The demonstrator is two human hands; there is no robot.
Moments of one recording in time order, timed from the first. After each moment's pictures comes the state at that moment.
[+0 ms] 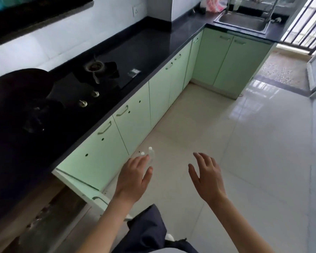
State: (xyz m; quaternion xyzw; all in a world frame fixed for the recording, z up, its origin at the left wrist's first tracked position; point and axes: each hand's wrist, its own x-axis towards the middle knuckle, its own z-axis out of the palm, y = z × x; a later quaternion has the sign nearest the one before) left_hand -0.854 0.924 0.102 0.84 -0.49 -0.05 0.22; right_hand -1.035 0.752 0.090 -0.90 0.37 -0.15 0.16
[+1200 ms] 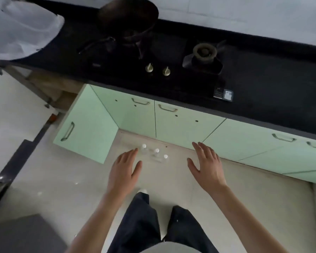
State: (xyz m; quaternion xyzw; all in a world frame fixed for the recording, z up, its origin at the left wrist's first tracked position) left_hand -0.828 0.594 0.049 0.94 0.21 -0.03 0.25; right_hand -0.689 0.348 0.052 -0.95 -0.25 0.09 0.18
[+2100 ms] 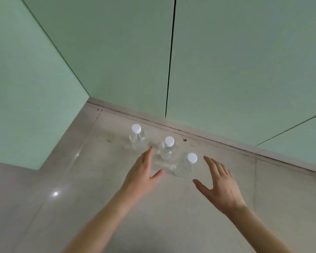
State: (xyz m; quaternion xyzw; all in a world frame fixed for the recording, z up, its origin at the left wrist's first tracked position) left_hand -0.697 0.650 -0.667 0.93 0.18 -0.04 0.32; right_hand -0.598 0.406 -0.667 -0.93 -0.29 0.10 0.19
